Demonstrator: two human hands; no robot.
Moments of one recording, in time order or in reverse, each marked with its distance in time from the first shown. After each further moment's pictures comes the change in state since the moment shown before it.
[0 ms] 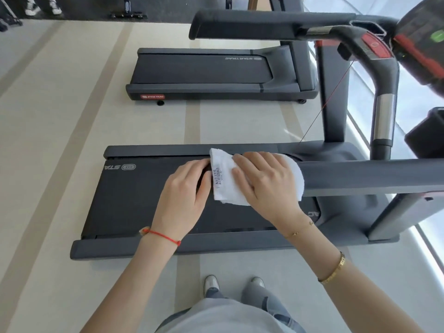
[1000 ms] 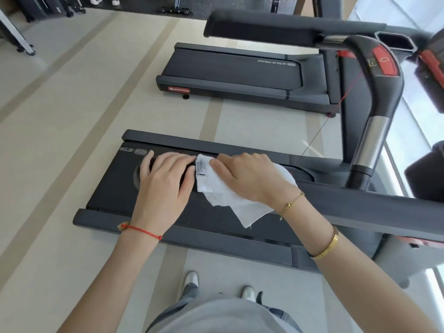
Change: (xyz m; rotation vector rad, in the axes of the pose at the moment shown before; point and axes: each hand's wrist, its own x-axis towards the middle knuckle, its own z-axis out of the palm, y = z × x) left_hand 0.011 0.072 0.057 0.423 0.133 -0.121; right_hand 0.031 0.099 -0.018 0.203 -0.586 -0.219
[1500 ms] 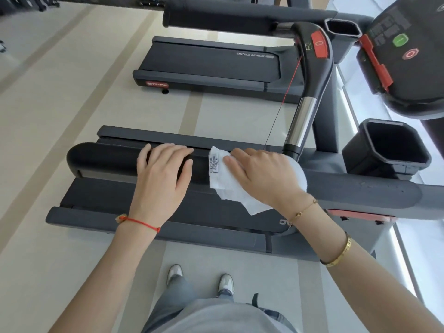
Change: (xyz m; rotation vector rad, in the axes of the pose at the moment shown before) left_hand -0.007 0.124 0.038 0.002 -0.044 0.019; right_hand -0.120 0.106 -0.023 -0.265 0.185 0.113
